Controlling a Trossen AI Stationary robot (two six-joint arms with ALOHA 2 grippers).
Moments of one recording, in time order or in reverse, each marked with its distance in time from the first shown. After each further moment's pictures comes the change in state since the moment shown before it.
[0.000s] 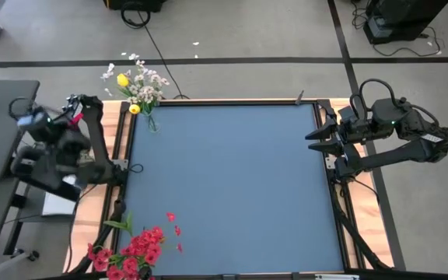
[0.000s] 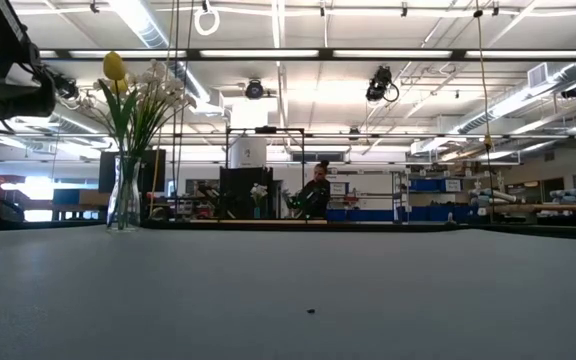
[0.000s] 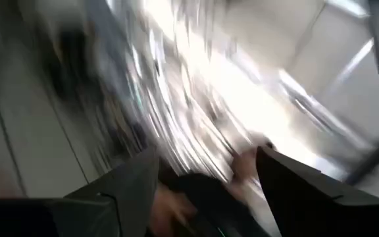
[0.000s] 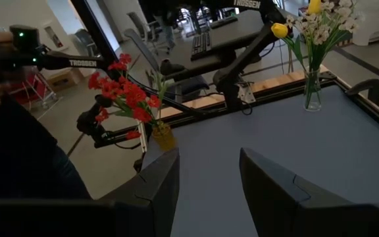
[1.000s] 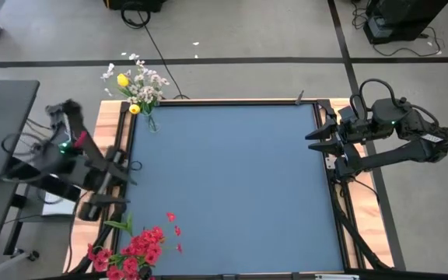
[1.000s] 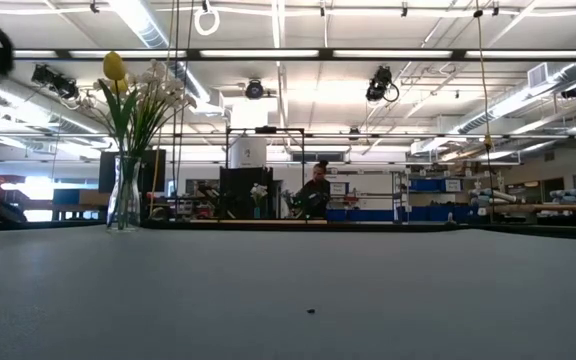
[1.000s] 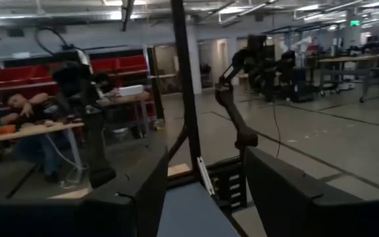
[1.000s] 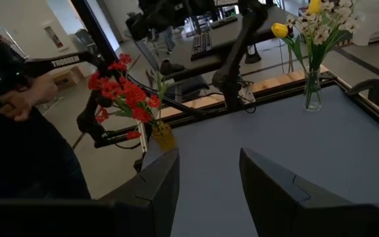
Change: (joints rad) left arm 0.267 0.215 -0.001 -0.072 -0.330 1.137; right arm 0.000 0.000 0.000 0.000 0.000 0.000
